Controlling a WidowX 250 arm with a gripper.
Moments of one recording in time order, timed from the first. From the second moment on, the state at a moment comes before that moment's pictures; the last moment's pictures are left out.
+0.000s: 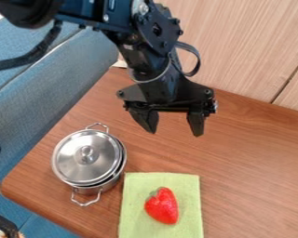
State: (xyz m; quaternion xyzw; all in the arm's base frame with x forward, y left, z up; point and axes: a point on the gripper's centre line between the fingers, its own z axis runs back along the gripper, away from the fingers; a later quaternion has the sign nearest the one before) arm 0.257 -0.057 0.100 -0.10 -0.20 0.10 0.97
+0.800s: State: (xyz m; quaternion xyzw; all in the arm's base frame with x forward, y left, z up) arm 0.221 0.021 0.079 -0.05 -0.20 0.25 0.95
